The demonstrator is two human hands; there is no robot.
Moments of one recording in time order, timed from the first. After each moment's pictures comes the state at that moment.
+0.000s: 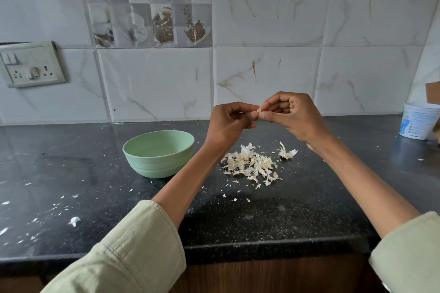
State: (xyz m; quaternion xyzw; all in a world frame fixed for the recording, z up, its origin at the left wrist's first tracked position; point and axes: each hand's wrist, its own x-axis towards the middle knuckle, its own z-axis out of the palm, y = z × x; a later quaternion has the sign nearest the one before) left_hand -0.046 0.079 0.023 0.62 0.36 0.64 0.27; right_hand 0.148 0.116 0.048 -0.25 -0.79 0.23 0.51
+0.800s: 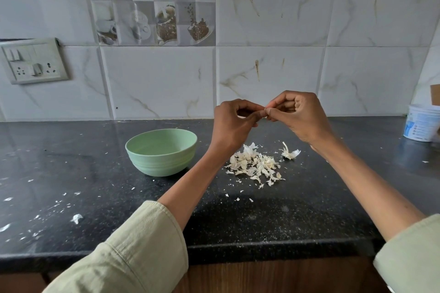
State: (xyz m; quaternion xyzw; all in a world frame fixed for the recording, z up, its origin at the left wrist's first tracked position) left_hand -0.040 0.073 0.026 0.64 0.42 0.63 0.13; right_hand 0.146 0.110 0.048 -0.28 -0.77 0.20 0.53
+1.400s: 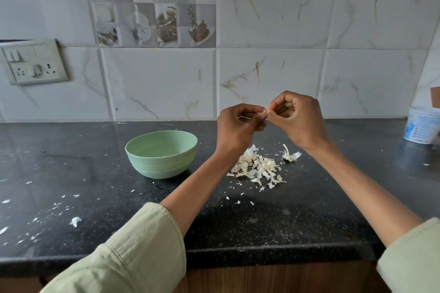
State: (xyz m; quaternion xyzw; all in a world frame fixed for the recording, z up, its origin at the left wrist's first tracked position) left_hand -0.028 0.072 0.017 0.57 0.39 0.68 0.25; right_hand 0.136 0.107 0.042 -0.29 -0.77 0.11 0.56
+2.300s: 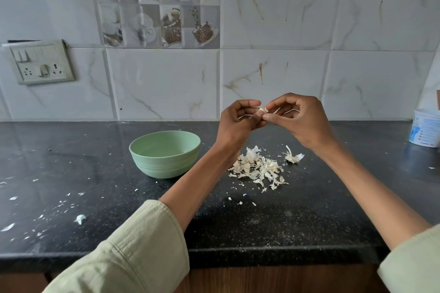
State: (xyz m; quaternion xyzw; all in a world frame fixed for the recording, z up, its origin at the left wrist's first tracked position) left_hand -0.036 0.080 0.021 0.54 0.30 0.69 0.37; right_hand 0.142 0.111 0.049 -0.26 -0.79 0.16 0.53
